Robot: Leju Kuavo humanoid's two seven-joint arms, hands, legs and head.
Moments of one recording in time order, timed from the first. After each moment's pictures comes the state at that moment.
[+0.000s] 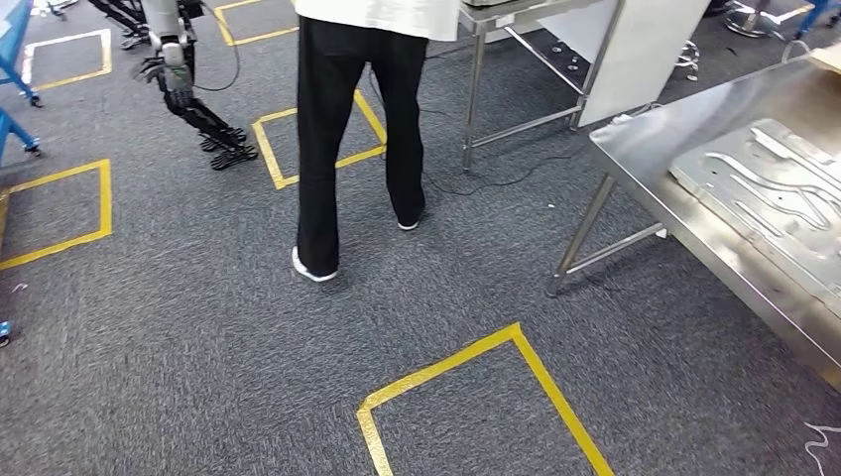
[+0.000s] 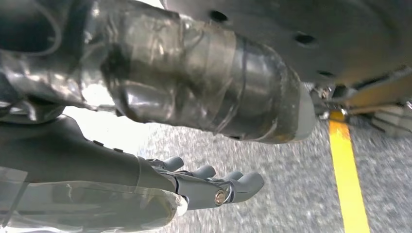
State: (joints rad) left arm -0.08 -0.20 1.22 -0.21 -1.12 0.09 -0.36; right arm -0.02 0.19 -0.70 -0.21 0.93 -0.06 0.06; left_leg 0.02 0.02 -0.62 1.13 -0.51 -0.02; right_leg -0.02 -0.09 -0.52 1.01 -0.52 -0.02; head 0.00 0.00
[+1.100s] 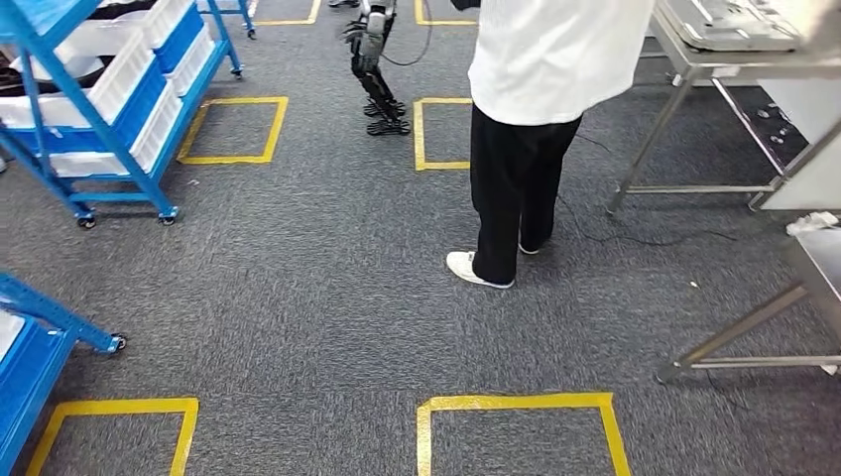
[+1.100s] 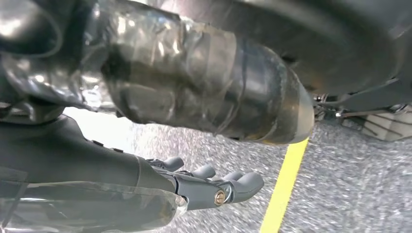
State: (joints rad) left arm -0.09 -0.20 1.23 -0.21 -1.13 0.10 -0.35; right arm -0.01 0.19 -0.70 -0.21 0.93 -0.04 0.05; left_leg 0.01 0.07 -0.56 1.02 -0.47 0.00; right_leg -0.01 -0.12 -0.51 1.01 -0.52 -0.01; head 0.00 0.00
